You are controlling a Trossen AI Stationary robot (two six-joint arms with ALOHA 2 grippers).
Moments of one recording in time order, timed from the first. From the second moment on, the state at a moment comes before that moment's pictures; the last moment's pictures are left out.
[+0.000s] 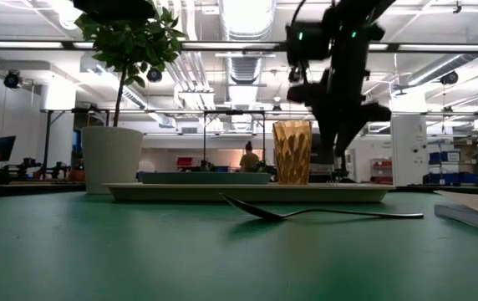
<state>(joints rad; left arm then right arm) -0.30 0.82 0.71 -0.17 -0.53 0.11 -0.24 1.63 1.16 -0.87 0.03 0.84</state>
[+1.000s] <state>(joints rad) -0.30 0.82 0.70 -0.16 -0.53 0.11 0.41 1.85 1.08 -0.25 0.22 0.51</state>
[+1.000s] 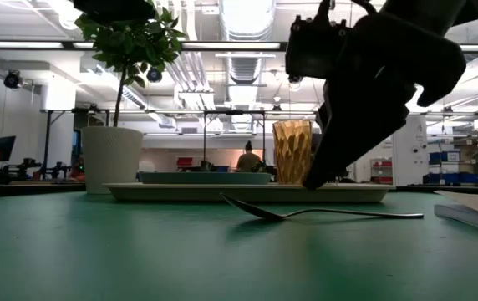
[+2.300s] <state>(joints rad) -0.30 0.84 0.70 -0.16 -0.53 0.11 0.32 1.82 1.25 -0.58 0.36 1.02</state>
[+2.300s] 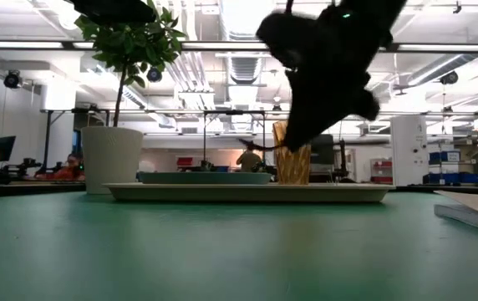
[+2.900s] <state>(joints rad) -0.30 0.84 0.70 -0.17 -0.53 0.11 0.01 1.80 1.29 -0.88 0.42 1.34</state>
